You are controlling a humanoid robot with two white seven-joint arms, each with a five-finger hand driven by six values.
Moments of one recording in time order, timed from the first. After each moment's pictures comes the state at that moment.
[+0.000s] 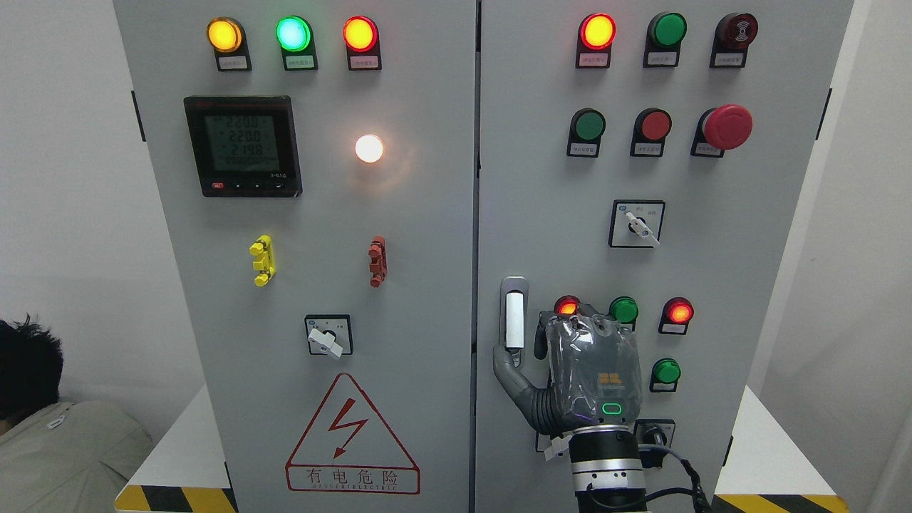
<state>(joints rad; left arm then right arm) 0.05 -0.10 -0.16 -0.05 0.12 -0.03 -0.03 -0.45 0.14 0.29 -1.76 1.40 0.26 -0.09</state>
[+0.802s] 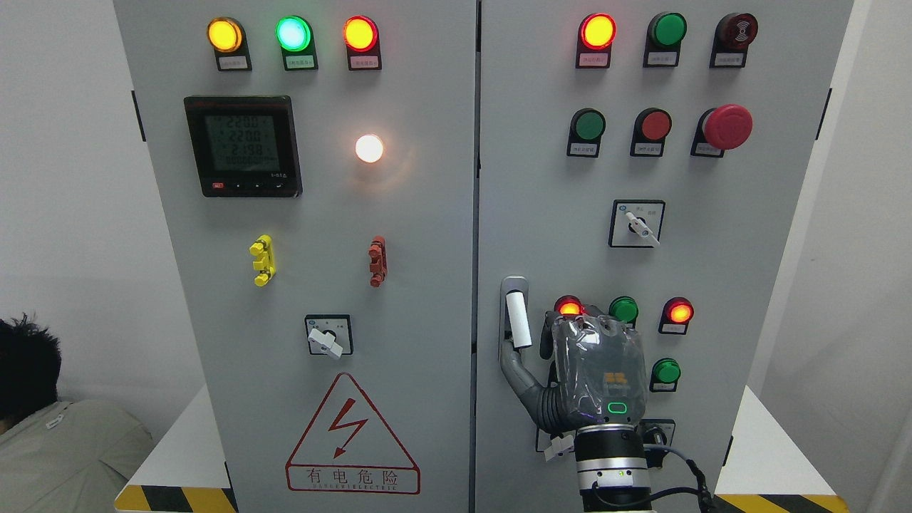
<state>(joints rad) 0.05 -0.10 -0.16 -0.05 0.12 -0.03 -0.03 -0.45 0.14 0.27 -1.76 1.40 0.26 -0.08</state>
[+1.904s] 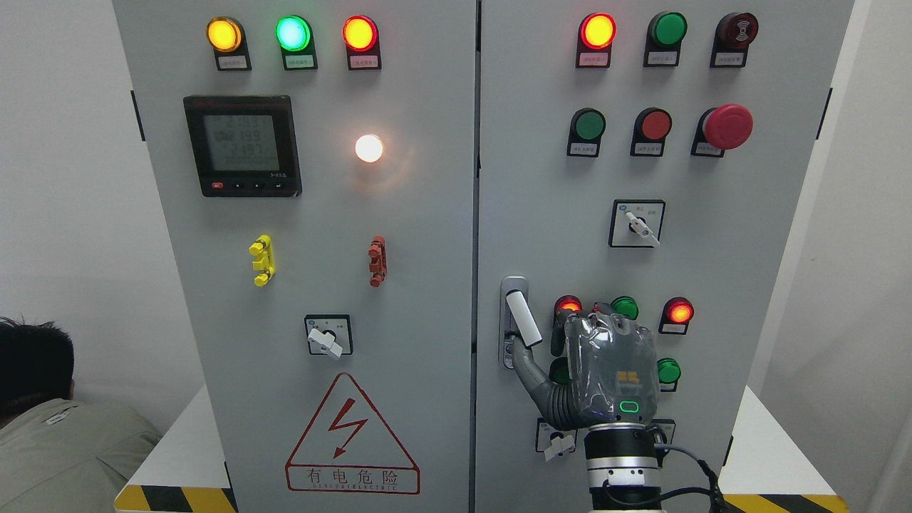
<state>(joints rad) 0.05 -0.10 -0.16 -0.05 0.12 -0.03 -0.03 -0.45 0.14 0.25 -1.77 1.38 0.26 -0.08</state>
